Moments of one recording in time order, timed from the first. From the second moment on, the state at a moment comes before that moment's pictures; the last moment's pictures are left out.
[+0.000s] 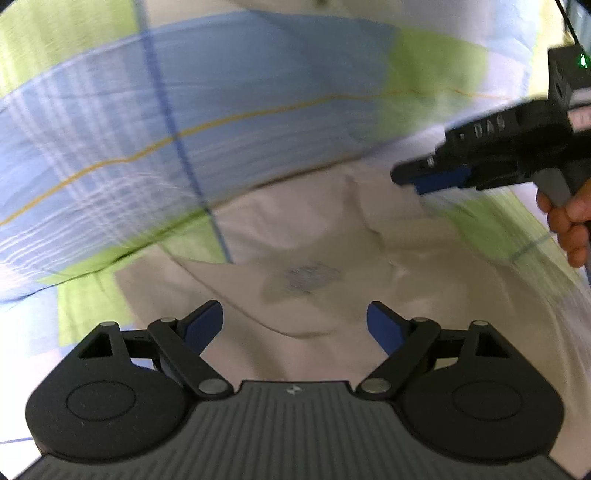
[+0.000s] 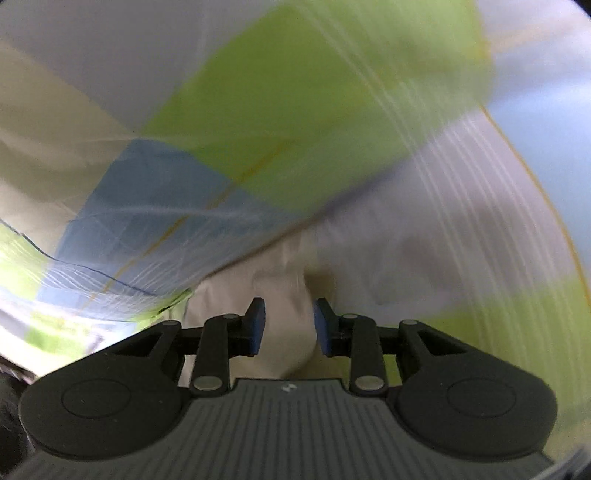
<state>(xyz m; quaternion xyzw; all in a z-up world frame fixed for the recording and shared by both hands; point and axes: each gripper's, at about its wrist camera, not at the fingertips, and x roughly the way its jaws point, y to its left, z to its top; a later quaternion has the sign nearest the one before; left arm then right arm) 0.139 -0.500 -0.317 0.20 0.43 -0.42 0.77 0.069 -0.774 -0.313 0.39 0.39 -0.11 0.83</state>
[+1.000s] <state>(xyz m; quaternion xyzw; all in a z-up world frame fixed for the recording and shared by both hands) 0.133 -0.346 -0.319 0.06 0.53 -0.25 0.81 -0.110 -0.704 -0.263 0.31 0.46 -0.18 0.81</state>
